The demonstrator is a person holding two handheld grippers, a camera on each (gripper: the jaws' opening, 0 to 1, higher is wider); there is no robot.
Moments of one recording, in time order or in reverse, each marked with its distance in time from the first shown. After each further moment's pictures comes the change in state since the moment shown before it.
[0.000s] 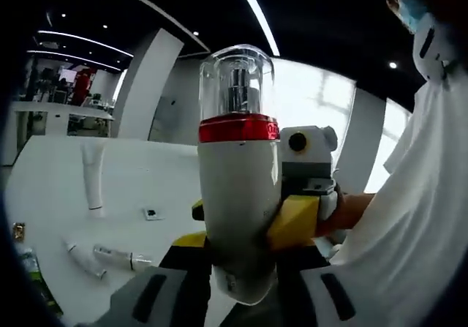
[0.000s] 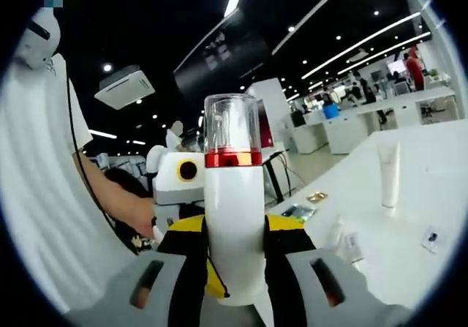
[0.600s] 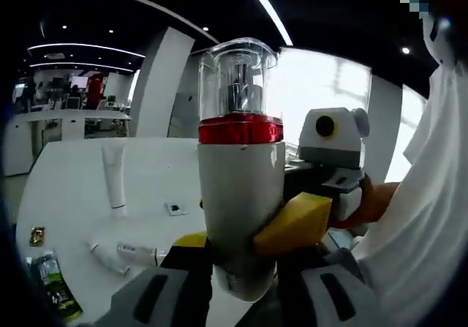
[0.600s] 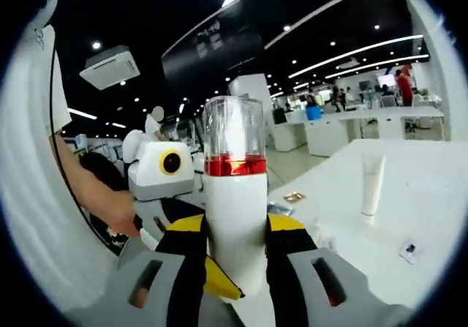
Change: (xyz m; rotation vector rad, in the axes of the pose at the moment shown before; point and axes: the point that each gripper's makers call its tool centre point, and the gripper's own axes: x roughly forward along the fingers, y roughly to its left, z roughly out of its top) left arm -0.007 0.028 -0.010 0.037 0.052 0.162; right arm 0.016 -0.016 -0.004 -0.084 0.063 -0.155
